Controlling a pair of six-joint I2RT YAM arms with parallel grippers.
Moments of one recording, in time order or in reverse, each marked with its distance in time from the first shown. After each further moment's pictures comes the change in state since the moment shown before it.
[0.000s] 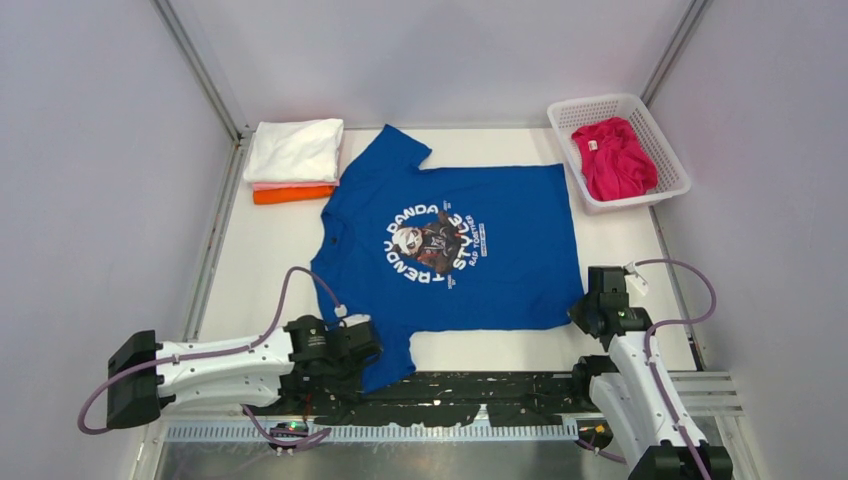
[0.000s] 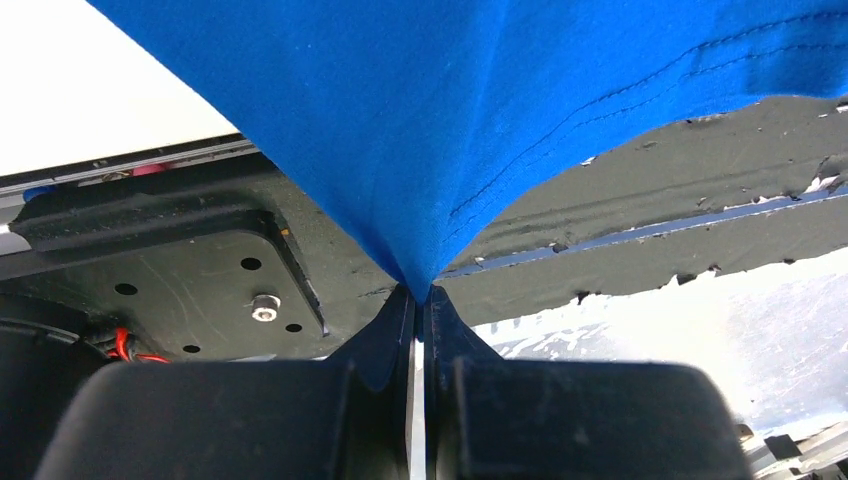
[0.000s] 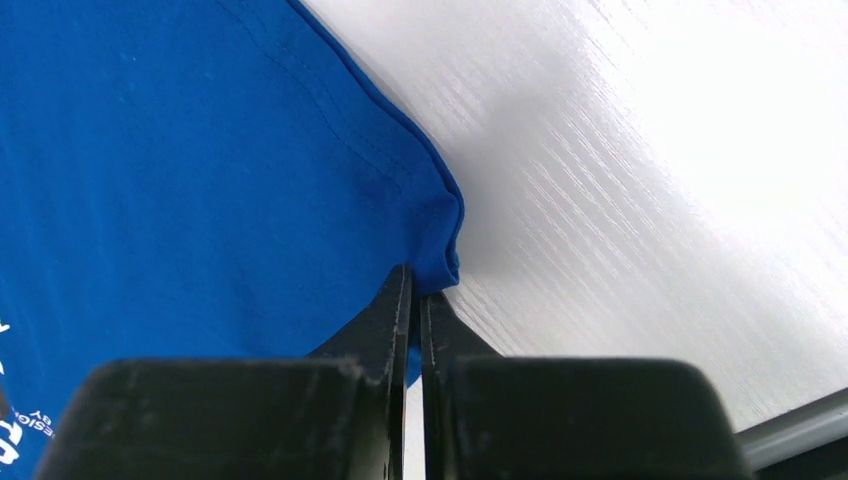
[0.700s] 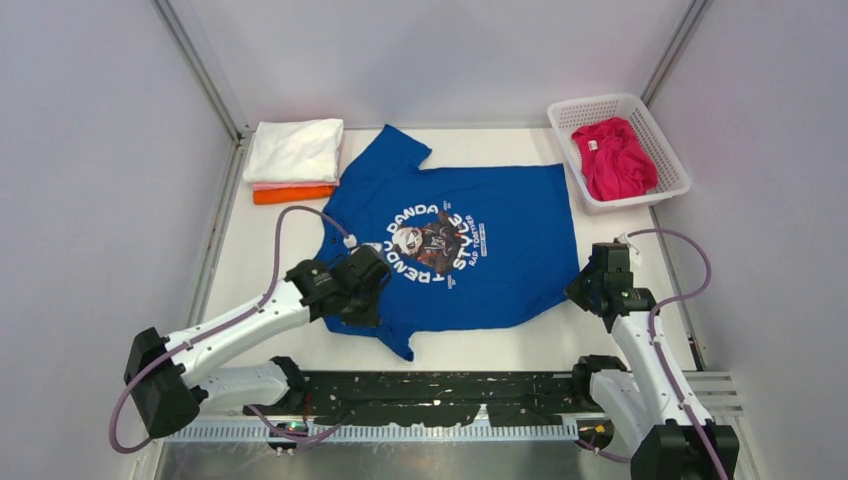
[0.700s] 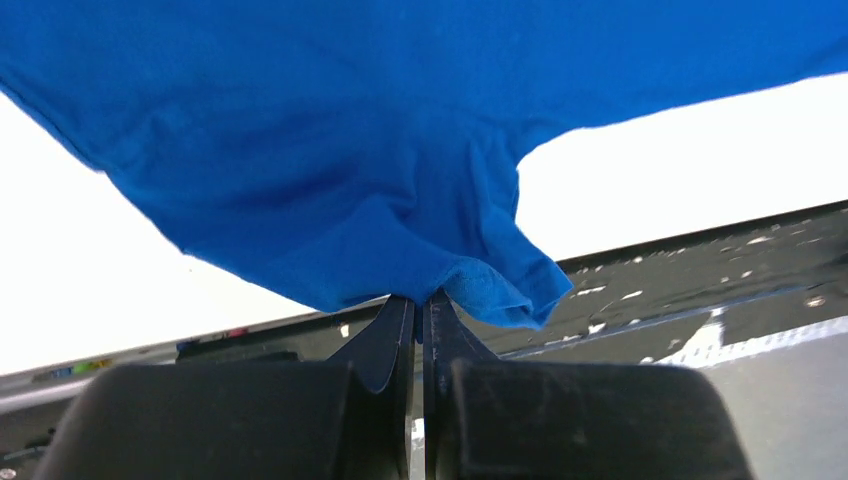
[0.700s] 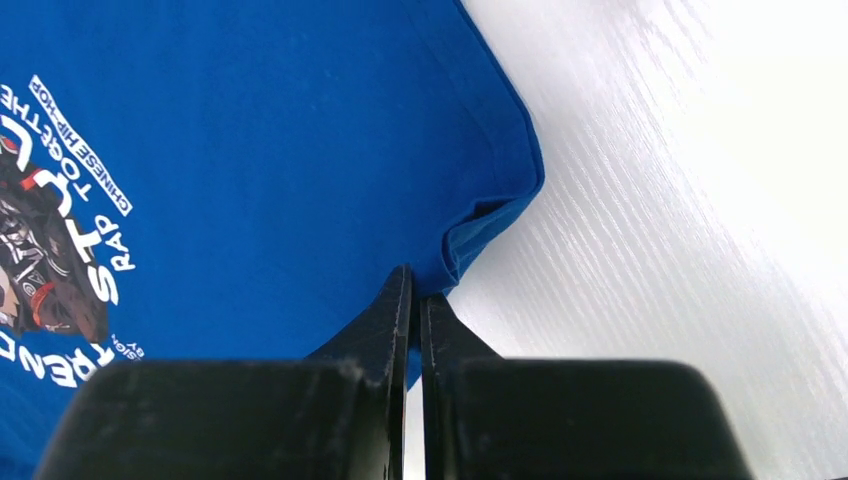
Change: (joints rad) left arm 0.317 0.199 0.377 -0.003 -0.148 0.352; right arm 0.000 0.091 0.122 0.071 -0.120 -0.133
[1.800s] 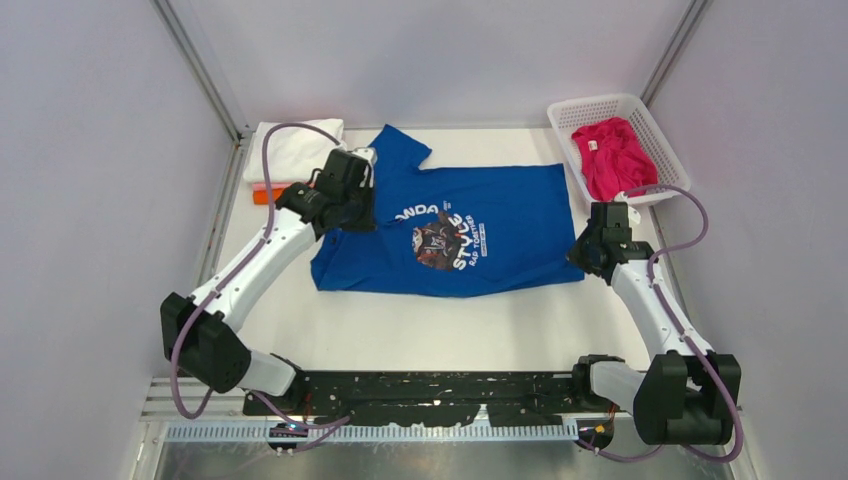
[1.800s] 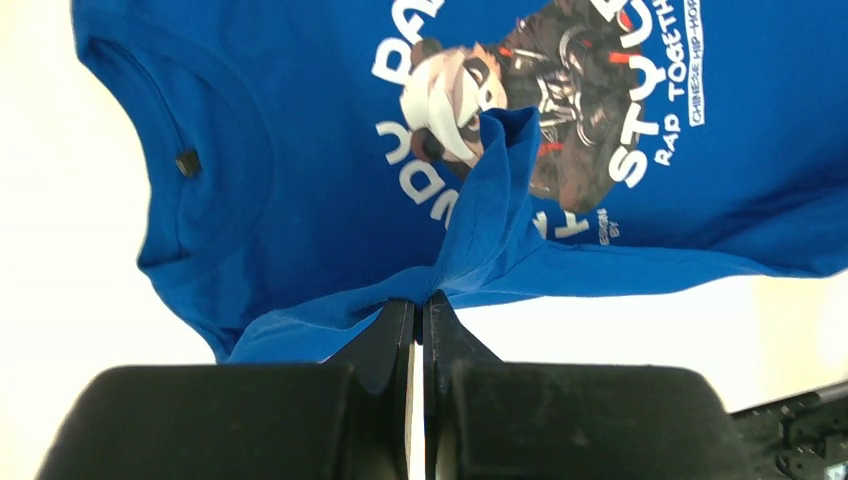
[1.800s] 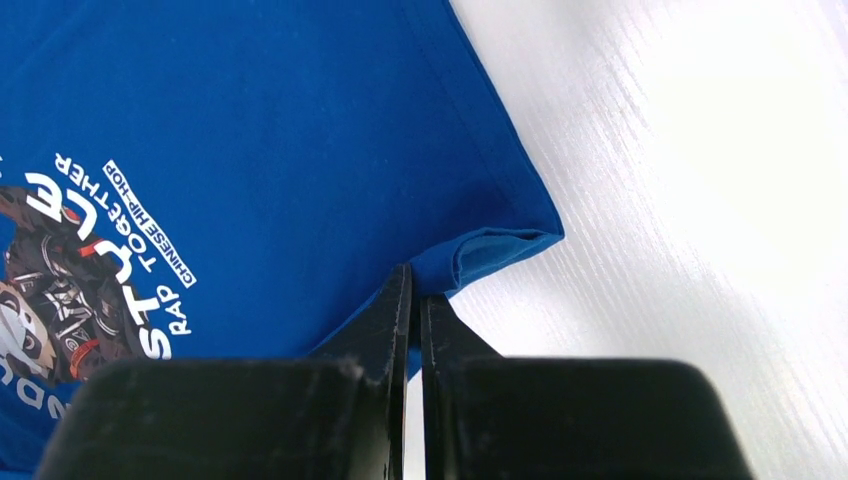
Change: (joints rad) left arm 0.412 0.290 0.457 0.157 0.051 0.432; right arm 0.000 0.334 0.278 0.054 0.038 -0.094
